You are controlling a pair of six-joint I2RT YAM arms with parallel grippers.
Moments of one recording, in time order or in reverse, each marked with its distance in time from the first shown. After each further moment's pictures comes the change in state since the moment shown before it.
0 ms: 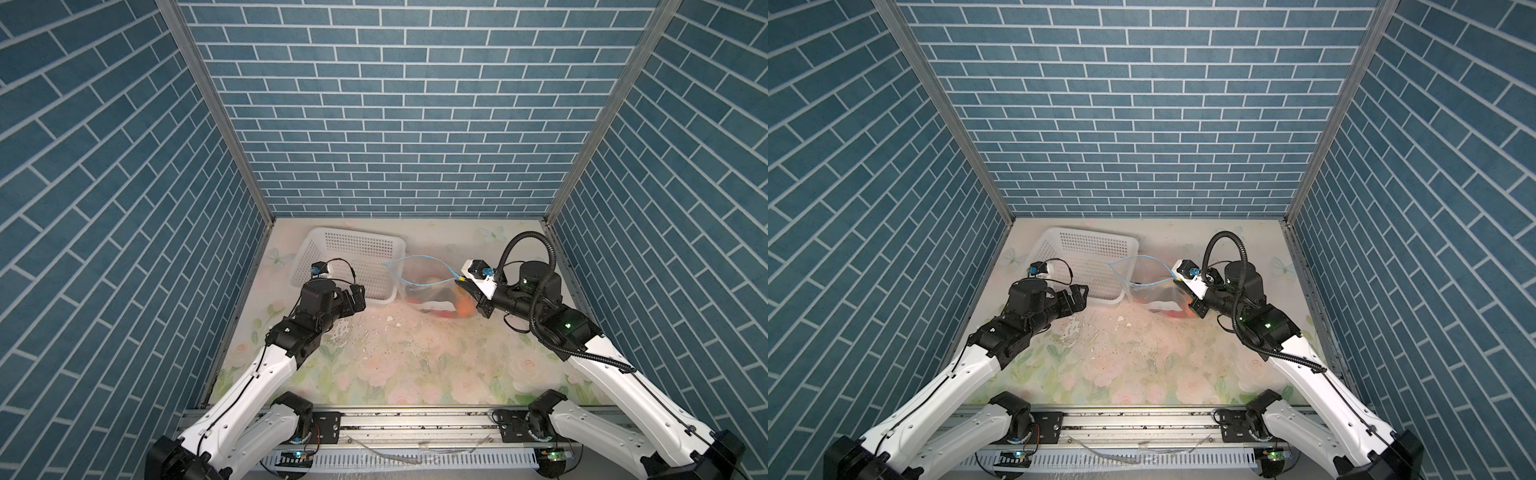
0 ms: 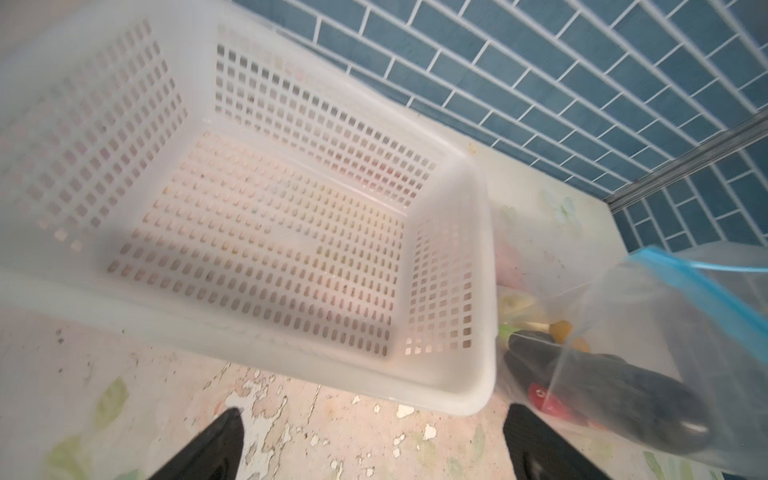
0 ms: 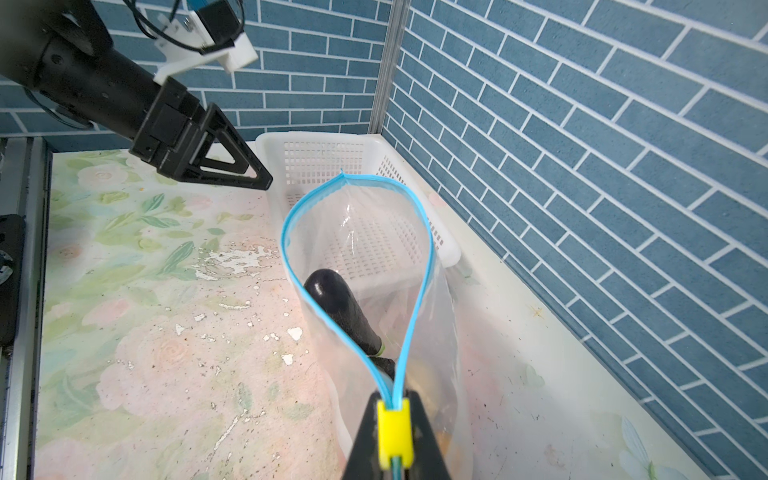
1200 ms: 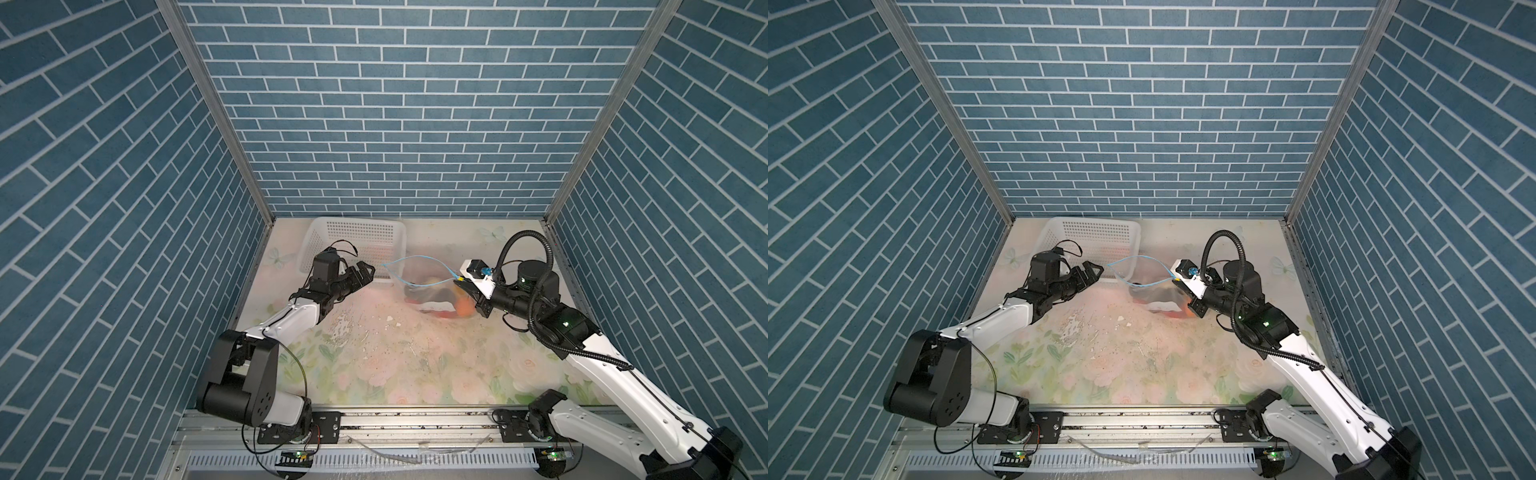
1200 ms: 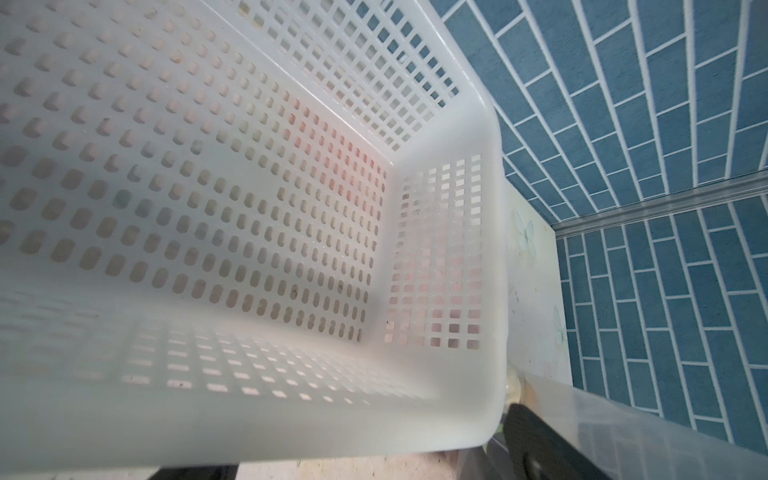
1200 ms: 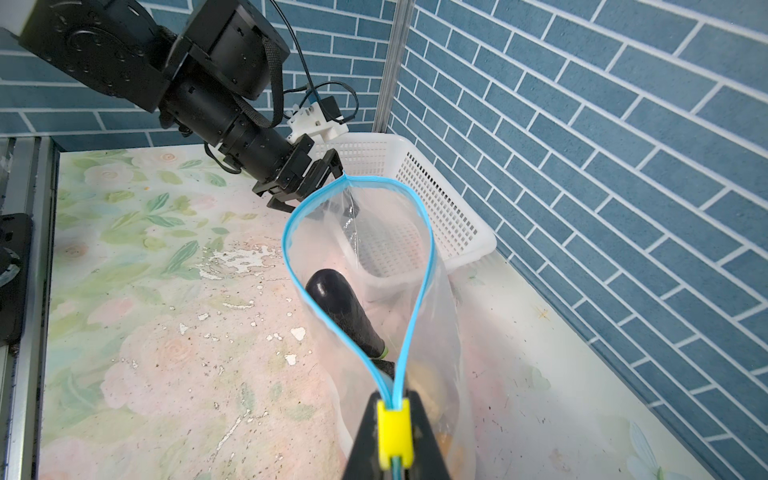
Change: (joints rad) left arm 0.169 0.519 0.113 0.441 0.365 -0.149; right arm 0.000 0.012 0.000 0.007 -0.012 0.000
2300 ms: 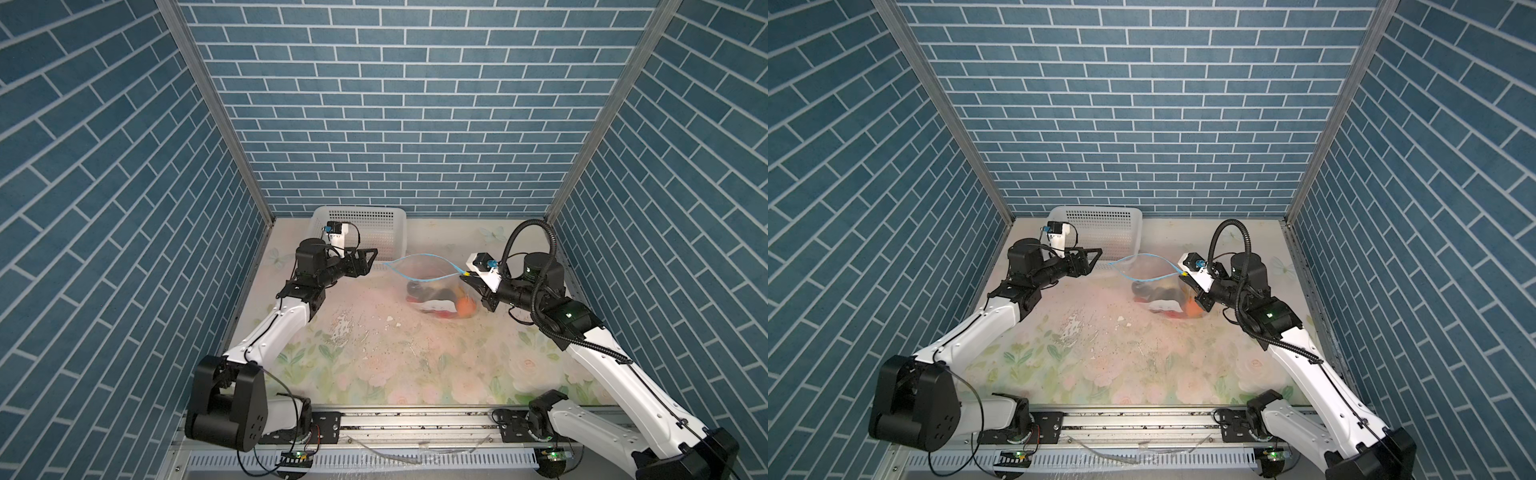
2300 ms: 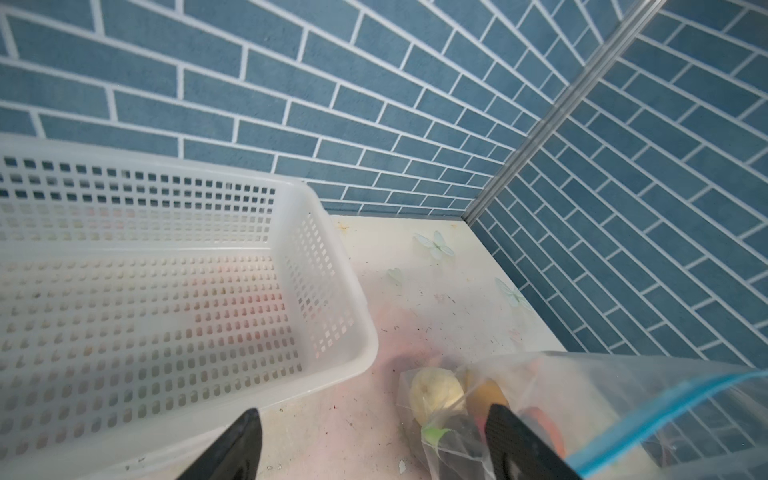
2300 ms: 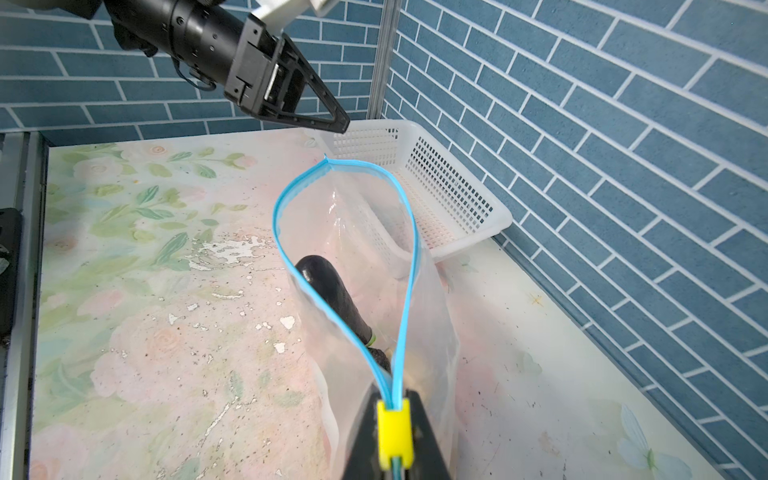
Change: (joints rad) left arm 0.034 -0.168 0.076 0.074 0.211 0.467; right arm -0.116 0.044 0.051 -0.064 -0.112 -0.047
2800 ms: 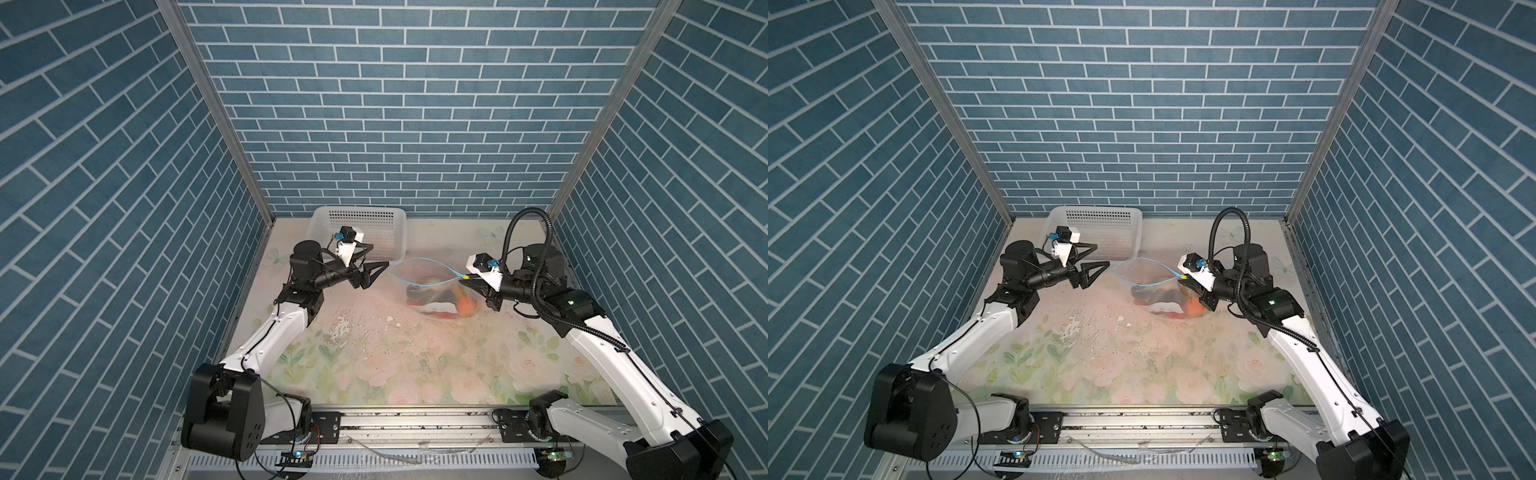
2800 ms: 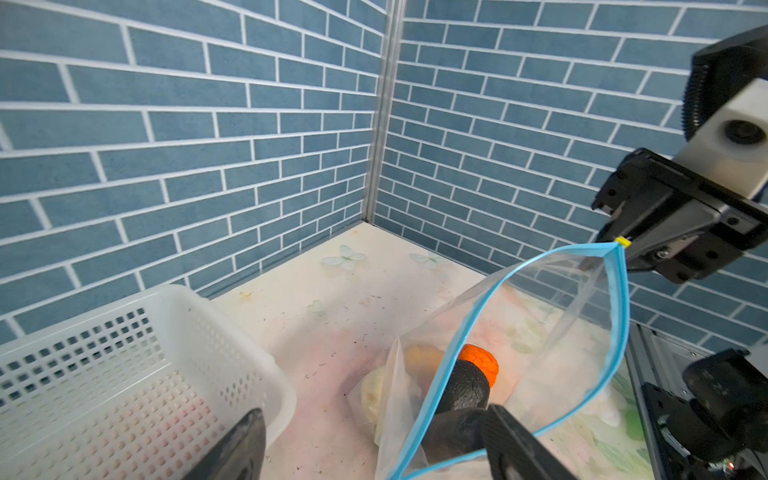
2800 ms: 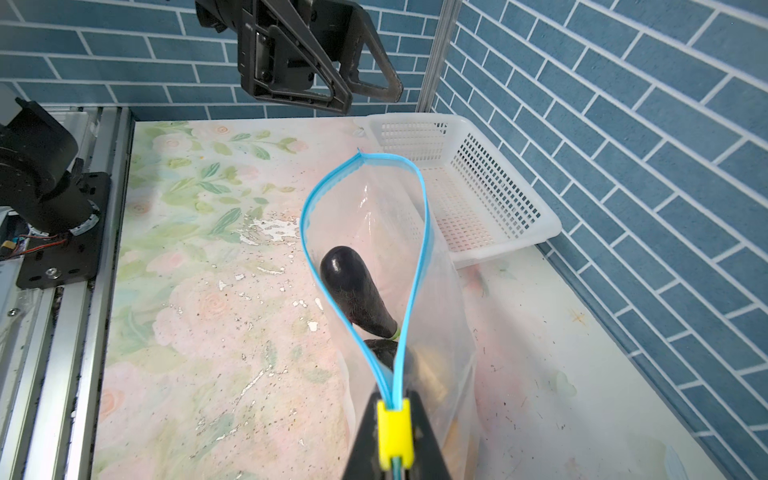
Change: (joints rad) left arm 0.002 0.008 -0.029 0.157 0.377 0.286; right arm -0.076 0.064 0.077 -0.148 -0.193 -0.146
